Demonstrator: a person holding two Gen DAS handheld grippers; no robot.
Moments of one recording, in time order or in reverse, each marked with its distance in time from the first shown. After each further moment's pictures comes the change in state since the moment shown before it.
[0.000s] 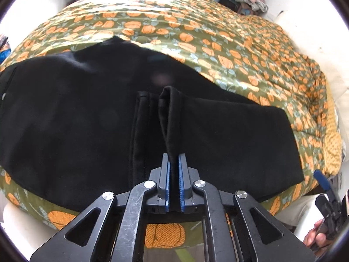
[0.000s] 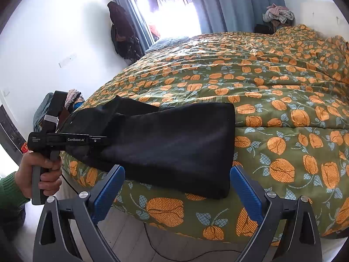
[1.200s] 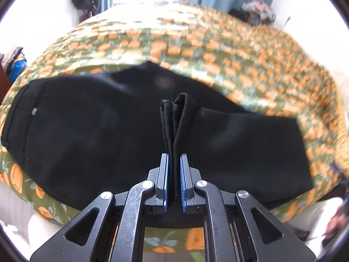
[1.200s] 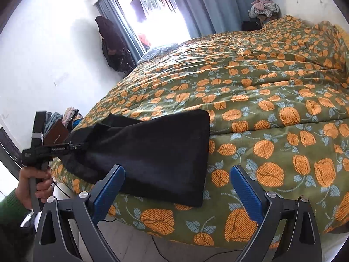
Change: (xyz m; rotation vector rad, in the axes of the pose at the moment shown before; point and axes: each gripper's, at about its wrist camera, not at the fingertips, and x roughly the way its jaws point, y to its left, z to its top) left arm -0.003 0.032 0.011 0.036 -0.061 0.127; right arm -0.011 -0.026 0.018 0.105 -0.050 0.023
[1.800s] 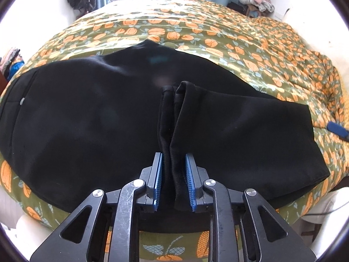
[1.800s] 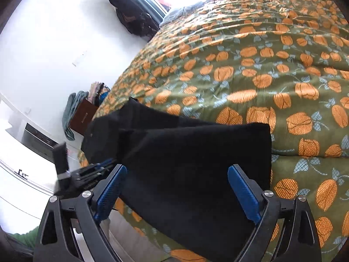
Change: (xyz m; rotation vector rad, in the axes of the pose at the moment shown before) left arm 0.019 0.002 -0.012 0.004 0.001 -0.010; right arm 0.101 0.015 0.074 0.058 0.313 0.252
